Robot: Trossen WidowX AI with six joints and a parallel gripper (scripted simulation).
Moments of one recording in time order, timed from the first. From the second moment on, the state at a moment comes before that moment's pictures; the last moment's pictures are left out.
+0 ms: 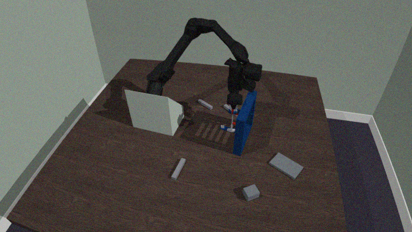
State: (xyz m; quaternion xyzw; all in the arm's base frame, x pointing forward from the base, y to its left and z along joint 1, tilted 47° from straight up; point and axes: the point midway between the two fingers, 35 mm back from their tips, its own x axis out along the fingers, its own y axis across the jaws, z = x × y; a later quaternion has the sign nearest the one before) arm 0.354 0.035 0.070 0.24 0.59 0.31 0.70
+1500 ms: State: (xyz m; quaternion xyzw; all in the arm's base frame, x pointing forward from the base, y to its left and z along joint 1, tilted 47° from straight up) arm 0.353 0.036 0.071 0.72 0.58 -0.34 0.17
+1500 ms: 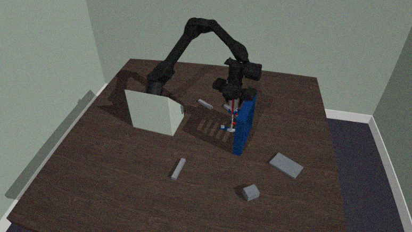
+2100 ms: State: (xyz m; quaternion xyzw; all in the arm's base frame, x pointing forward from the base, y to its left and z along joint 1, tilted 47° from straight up) arm 0.354 0.035 0.070 0.73 0.57 -0.34 0.16
